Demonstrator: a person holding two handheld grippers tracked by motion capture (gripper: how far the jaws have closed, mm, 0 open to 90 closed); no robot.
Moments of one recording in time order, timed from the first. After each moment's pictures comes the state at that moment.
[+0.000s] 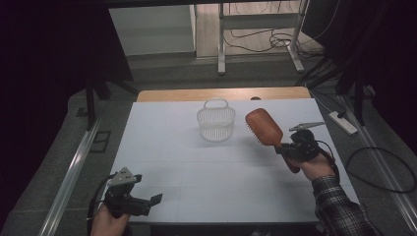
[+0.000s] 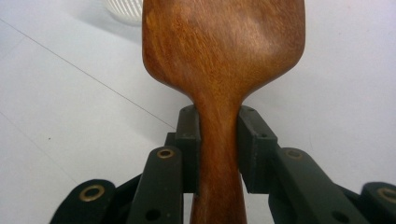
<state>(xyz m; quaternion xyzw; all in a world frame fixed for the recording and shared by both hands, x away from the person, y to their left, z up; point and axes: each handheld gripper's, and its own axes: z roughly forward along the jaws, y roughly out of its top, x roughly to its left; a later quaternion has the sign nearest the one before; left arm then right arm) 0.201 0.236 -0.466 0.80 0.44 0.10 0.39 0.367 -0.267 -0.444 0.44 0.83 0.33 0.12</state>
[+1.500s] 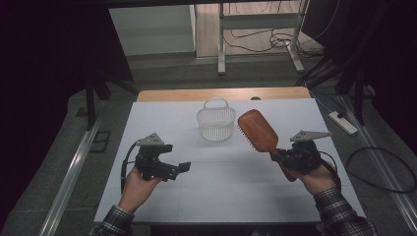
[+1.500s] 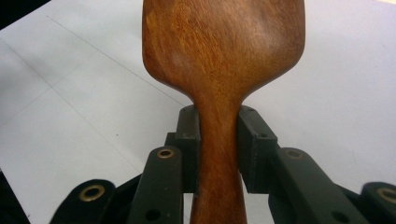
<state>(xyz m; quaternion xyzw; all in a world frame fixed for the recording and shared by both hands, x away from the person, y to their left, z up) 0.286 0.177 -0.427 0.80 0.38 0.05 0.46 0.321 -0.253 -0.425 0.39 0.82 0.40 0.12</state>
